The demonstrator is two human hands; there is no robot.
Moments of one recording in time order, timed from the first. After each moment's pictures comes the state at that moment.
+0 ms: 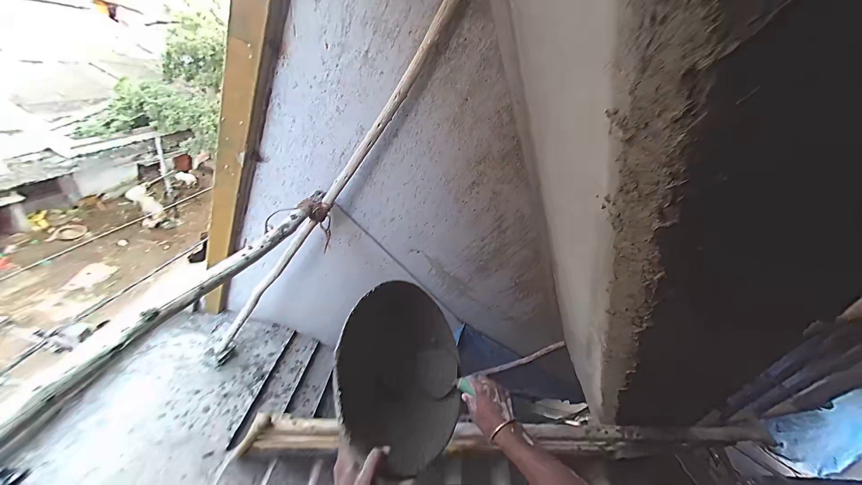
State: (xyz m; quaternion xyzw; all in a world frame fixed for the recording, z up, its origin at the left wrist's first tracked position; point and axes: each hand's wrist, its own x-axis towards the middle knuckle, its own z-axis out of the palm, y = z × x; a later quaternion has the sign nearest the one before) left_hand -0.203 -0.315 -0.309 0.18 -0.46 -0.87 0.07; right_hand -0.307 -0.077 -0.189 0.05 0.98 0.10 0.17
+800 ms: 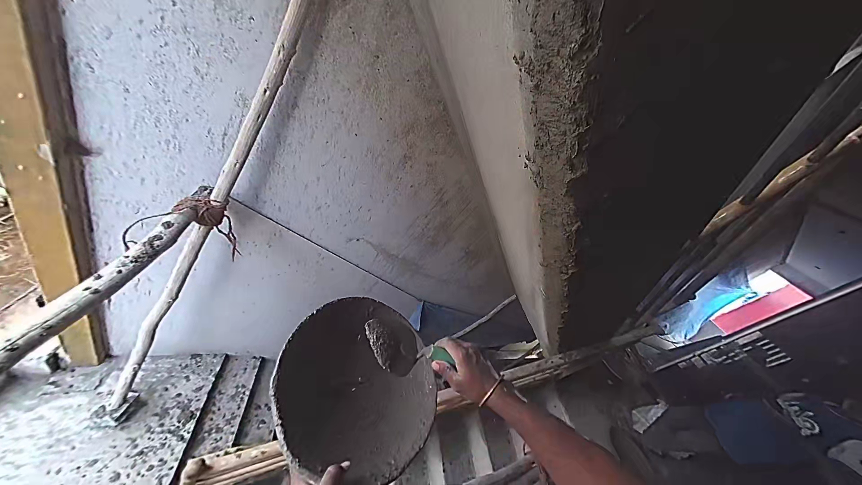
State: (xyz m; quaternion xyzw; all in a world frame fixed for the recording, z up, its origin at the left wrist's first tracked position) left_hand -0.205 -0.283 -0.304 0.19 -0.41 -0.89 -0.01; right_hand -0.296 -0.058 -0.096 -0.08 0.99 -0.09 0.06
